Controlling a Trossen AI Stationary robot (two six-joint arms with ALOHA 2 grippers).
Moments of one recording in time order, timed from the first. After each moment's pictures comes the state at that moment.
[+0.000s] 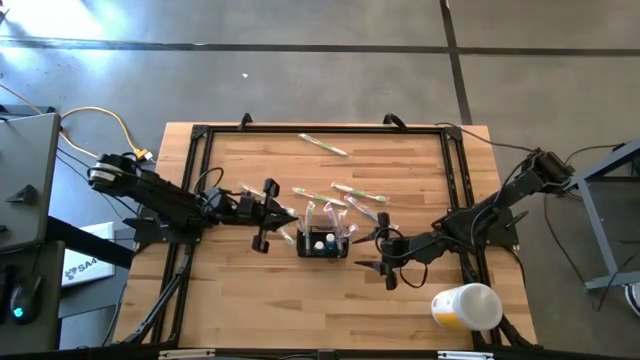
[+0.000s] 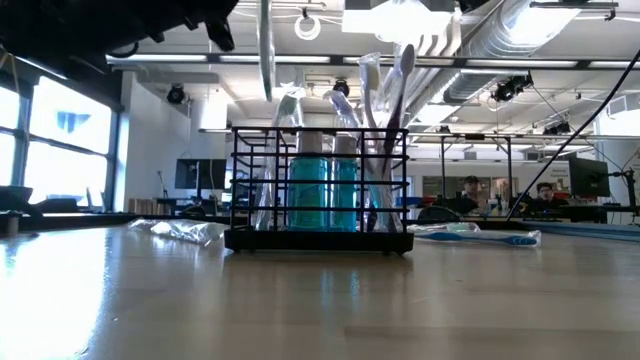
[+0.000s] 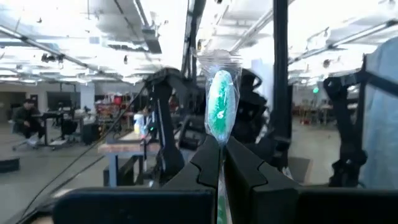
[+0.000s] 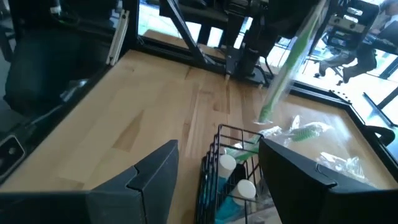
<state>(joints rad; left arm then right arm) -0.17 1.33 0.41 1.35 -0.04 0.02 0.52 1.28 0.79 0.14 0.46 -0.05</state>
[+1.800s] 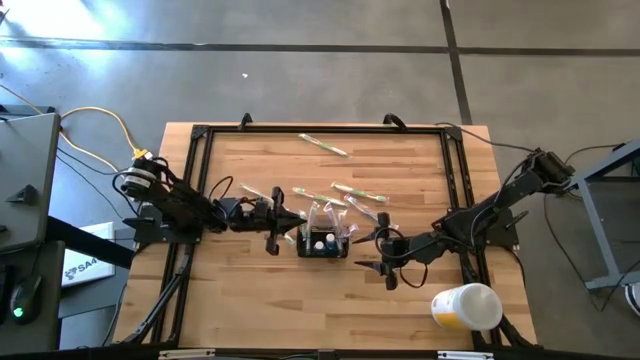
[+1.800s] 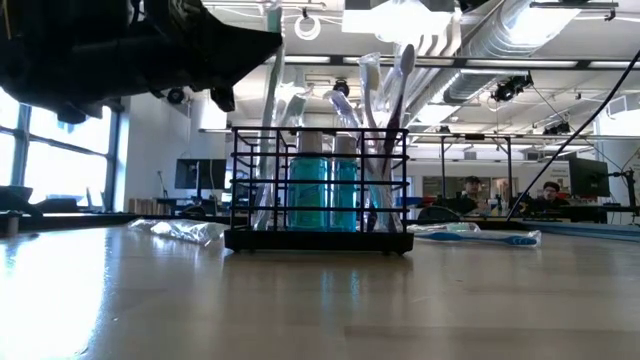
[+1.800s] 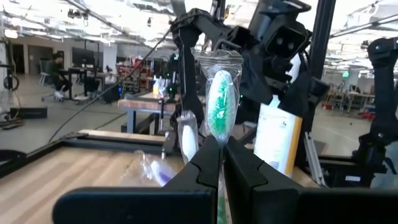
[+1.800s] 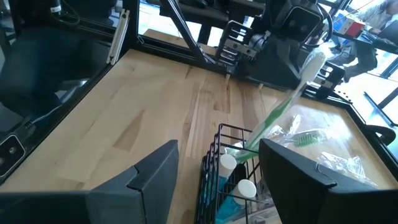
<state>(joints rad) -0.17 1.62 0.35 1.57 -0.16 -0.08 0.52 1.28 0.79 0.14 0.46 -0.05</state>
